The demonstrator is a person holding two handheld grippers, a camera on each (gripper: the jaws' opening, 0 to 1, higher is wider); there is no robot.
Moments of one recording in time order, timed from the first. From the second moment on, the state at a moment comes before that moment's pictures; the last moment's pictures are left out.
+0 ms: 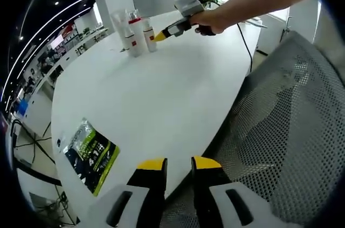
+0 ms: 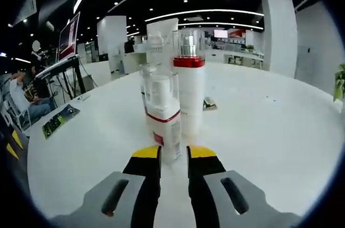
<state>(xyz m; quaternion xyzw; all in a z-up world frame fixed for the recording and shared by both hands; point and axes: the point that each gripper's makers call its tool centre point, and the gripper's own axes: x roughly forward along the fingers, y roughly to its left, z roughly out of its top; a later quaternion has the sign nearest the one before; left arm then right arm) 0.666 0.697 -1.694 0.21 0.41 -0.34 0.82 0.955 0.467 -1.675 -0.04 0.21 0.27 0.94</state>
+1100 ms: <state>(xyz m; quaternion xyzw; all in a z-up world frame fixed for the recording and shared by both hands) 0.665 0.696 -1.695 0.21 0.41 -0.35 0.81 0.970 0.479 -1.680 0.01 0.26 0.24 0.94</state>
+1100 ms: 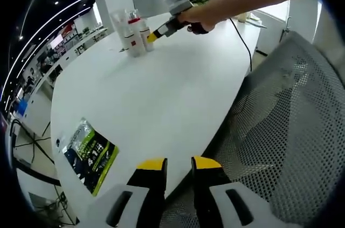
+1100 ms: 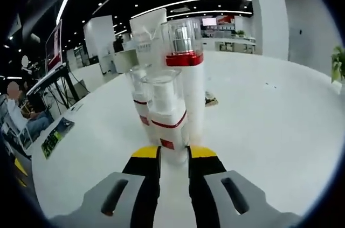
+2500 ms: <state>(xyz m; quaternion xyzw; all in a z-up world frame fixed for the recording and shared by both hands) 0.669 0.697 -1.691 0.21 0.41 -0.34 0.82 0.970 0.466 -1.680 -0.01 0.28 0.21 0.94</state>
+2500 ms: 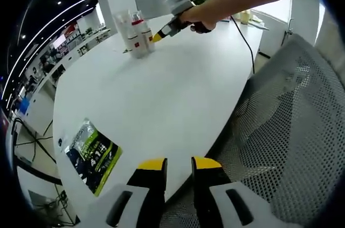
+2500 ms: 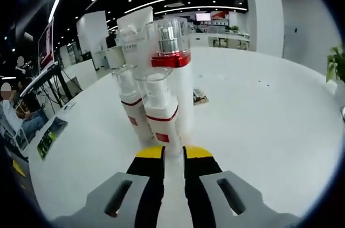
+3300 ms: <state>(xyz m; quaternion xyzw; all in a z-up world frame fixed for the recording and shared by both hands) 0.662 0.670 -1.671 0.09 0.40 -0.39 0.82 0.793 0.560 -1.536 0.19 0.11 0.36 0.91</state>
